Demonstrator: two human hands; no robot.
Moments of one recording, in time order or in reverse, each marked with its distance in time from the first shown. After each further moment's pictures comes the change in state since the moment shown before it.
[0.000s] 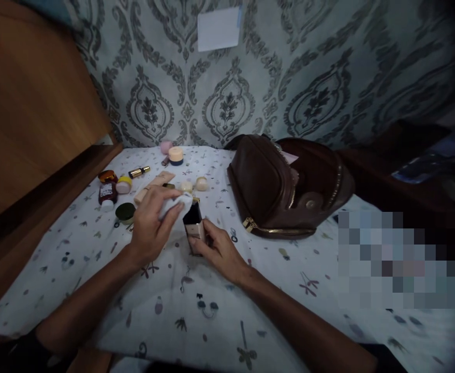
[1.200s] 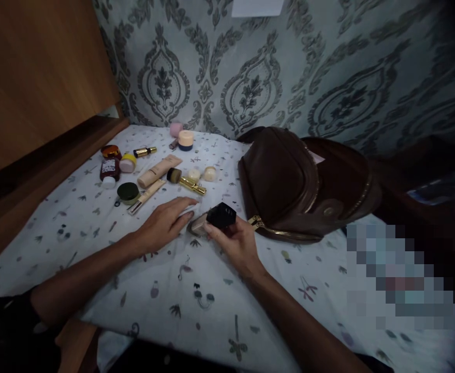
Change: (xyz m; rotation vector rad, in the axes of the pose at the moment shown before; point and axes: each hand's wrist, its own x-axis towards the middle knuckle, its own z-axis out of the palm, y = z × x) left_hand -0.030 -0.023 0.014 -0.206 -0.523 -0.195; right_hand -0.002 0.010 -0.004 0.206 0.224 0.081
